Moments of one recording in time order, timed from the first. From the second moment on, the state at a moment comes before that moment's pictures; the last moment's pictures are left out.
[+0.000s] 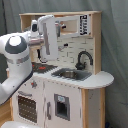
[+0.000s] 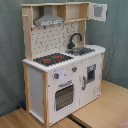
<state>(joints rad) 0.19 -1.39 0.11 -2.61 -1.37 2.06 0.47</state>
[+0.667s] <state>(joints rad) 0.19 -1.24 0.08 -2.56 -1.42 2.12 0.54</state>
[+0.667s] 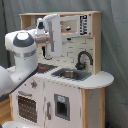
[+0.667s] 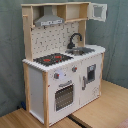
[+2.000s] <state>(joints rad) 0.19 -0.92 0.08 -2.29 -1.42 2.18 0.55</state>
